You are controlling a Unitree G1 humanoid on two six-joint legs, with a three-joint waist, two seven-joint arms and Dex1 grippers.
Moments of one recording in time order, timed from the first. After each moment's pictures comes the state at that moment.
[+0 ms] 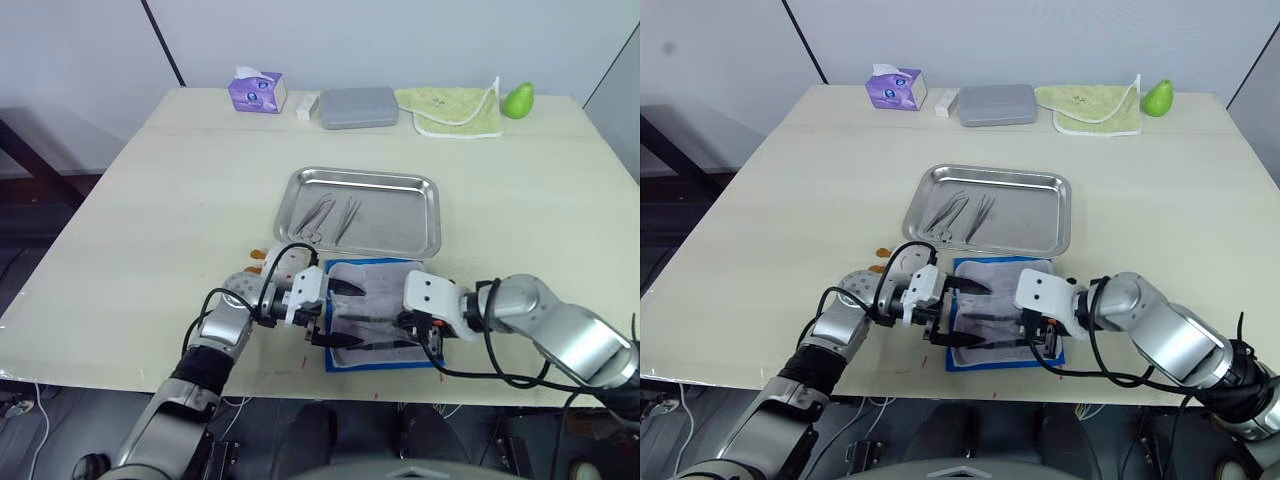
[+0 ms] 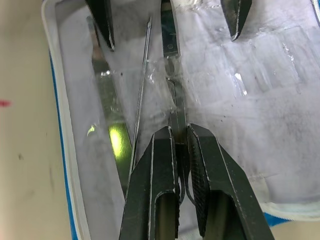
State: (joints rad) left arm -0.40 0.46 -0.27 0.33 -0.20 -0.13 -1.41; right arm -0.48 -0.84 0.56 -0.58 0.24 0.93 0.85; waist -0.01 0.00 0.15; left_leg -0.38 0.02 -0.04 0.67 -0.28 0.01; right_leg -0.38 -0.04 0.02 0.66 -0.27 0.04
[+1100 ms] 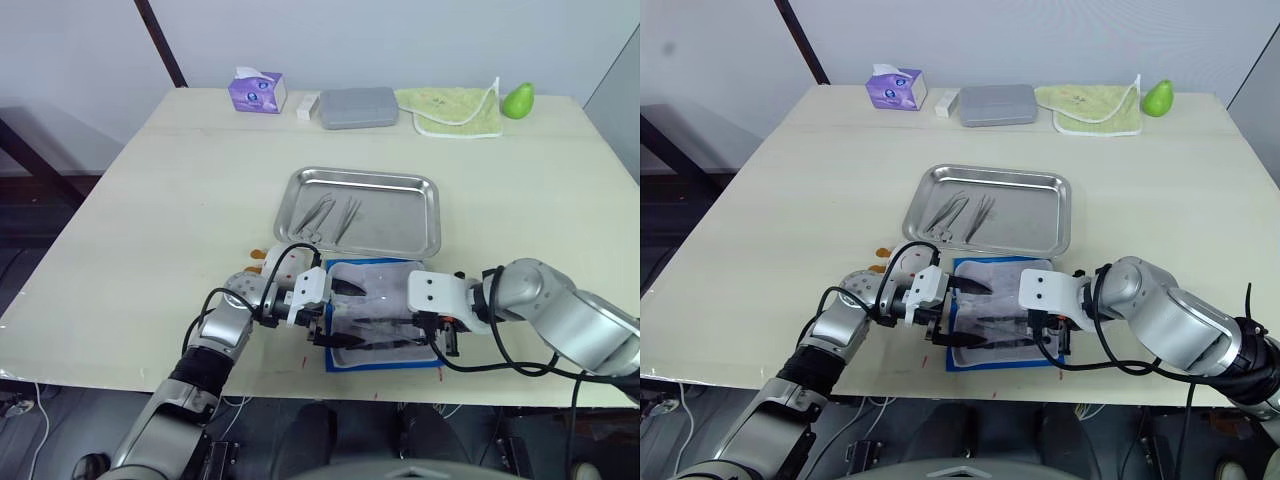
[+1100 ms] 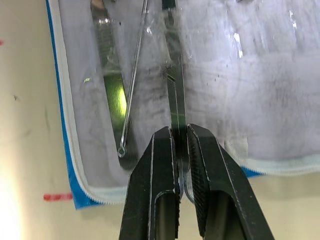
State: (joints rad) left arm -0.40 0.46 -0.29 0.31 -0.19 -0.11 -1.38; right arm -0.61 -0.92 0.64 -0.65 0.19 1.08 0.94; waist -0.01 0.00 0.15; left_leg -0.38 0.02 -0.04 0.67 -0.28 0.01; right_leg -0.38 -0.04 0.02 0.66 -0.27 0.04
